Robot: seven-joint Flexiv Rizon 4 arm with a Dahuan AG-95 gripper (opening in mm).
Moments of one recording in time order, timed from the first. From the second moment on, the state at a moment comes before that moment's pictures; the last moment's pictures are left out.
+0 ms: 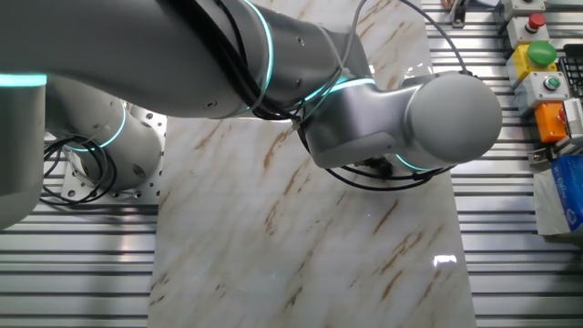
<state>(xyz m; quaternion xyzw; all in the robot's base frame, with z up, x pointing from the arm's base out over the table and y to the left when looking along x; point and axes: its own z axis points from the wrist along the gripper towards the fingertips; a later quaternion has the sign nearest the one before) 0.547 -0.010 0.015 -0.75 0.64 0.09 0.12</state>
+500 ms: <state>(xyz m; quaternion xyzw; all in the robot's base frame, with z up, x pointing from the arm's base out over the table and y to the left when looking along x) 0.547 -0.009 0.016 -0.75 0.64 0.09 0.12</state>
